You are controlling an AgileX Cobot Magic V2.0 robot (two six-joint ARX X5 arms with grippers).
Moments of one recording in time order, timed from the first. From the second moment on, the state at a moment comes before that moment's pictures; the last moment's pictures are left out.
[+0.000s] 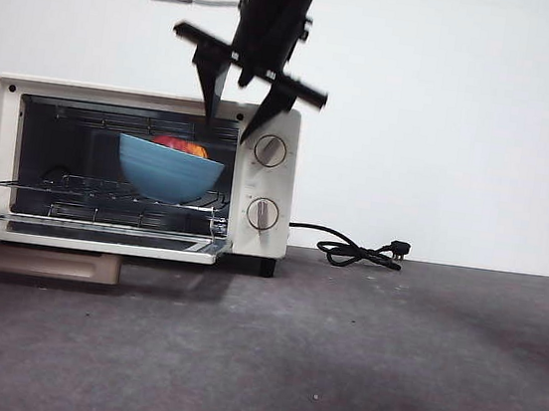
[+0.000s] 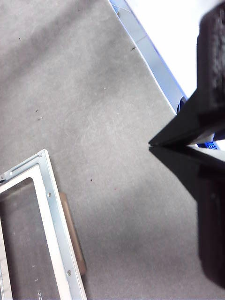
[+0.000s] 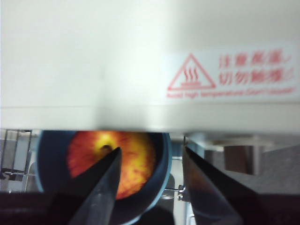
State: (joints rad) left arm -0.32 0.60 0.98 -1.17 0.26 -0.09; right arm 0.69 2.39 2.57 -1.02 0.14 0.60
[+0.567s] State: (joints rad) left arm -0.32 0.73 0.98 -1.09 0.13 -0.04; right arm 0.83 2.38 2.88 -1.36 0.40 0.21
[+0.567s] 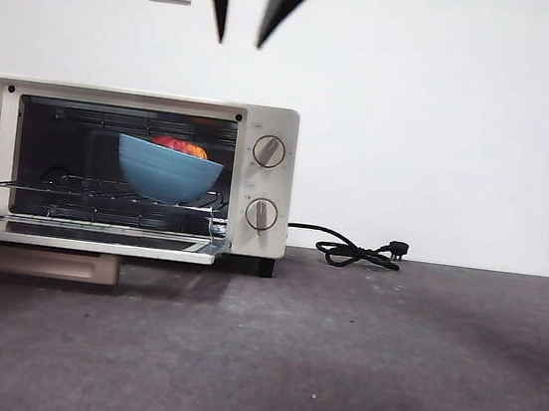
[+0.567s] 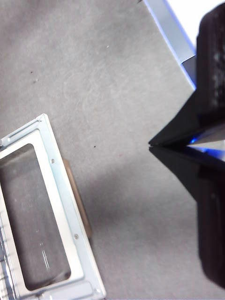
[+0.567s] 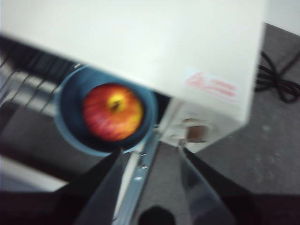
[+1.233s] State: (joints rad) left arm 0.01 0.87 0.89 -0.94 0.17 -0.01; right arm 0.84 1.96 2.68 -1.36 0.43 -0.02
